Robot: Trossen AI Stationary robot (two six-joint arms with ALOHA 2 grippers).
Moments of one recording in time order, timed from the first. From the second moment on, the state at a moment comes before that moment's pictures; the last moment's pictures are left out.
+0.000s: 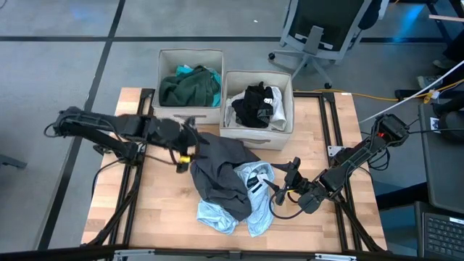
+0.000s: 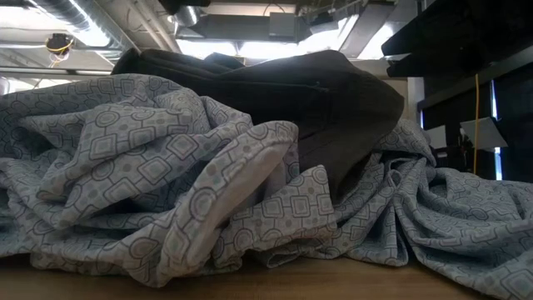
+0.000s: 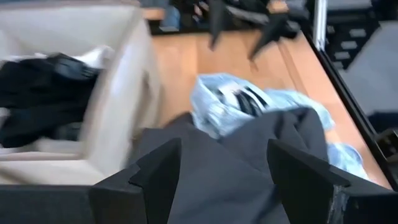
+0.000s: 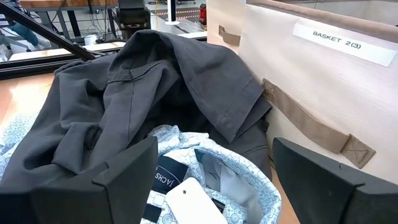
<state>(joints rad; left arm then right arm) -0.15 1.12 1.09 -0.54 -0.13 -0.03 0.72 1.40 0.66 0.12 1.08 0.60</state>
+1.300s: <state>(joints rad) -0.41 1.38 0.92 -0.54 -0.45 -0.07 0.72 1.40 0.66 0.13 1.08 0.60</state>
